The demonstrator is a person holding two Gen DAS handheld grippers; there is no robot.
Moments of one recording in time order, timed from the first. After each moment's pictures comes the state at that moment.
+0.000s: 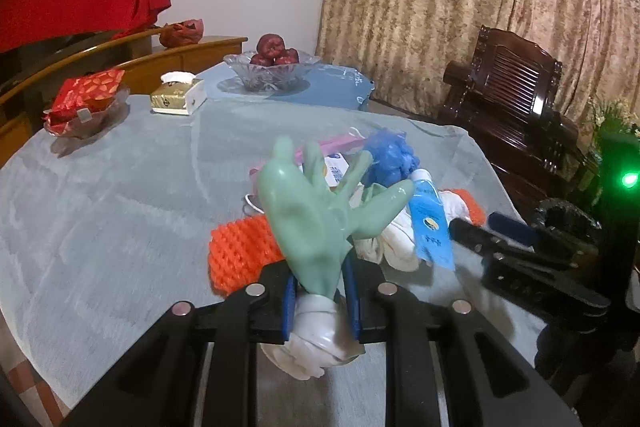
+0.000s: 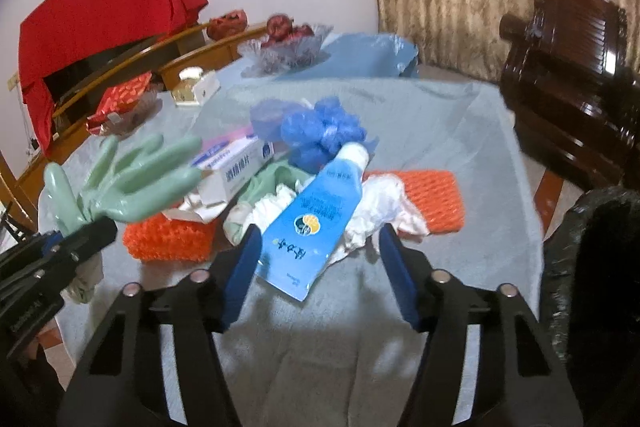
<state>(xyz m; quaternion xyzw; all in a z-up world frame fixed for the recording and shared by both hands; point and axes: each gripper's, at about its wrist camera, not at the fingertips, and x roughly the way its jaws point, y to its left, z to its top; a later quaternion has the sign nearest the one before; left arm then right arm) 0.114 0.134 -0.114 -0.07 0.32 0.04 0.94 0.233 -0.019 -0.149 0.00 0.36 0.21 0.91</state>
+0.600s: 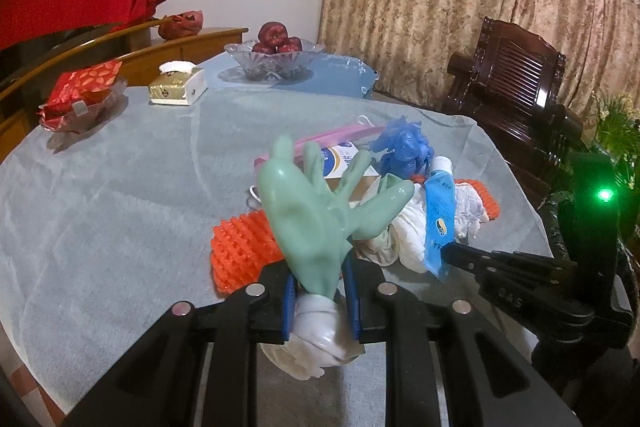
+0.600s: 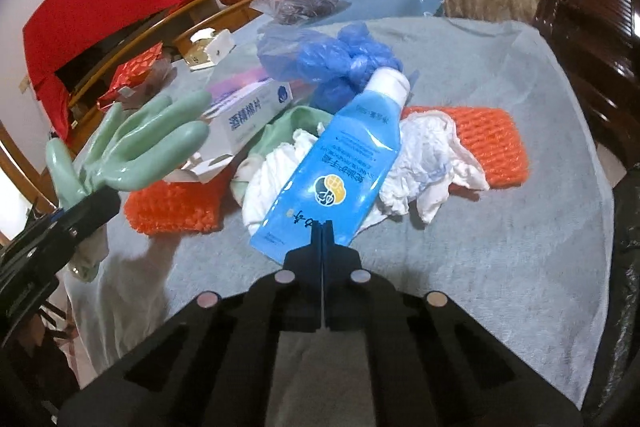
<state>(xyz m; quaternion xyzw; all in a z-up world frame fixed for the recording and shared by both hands) 0.123 0.143 -0.126 -0.07 0.34 0.03 0.94 0.243 -0.007 -0.179 0.02 0.42 0.26 0.87</state>
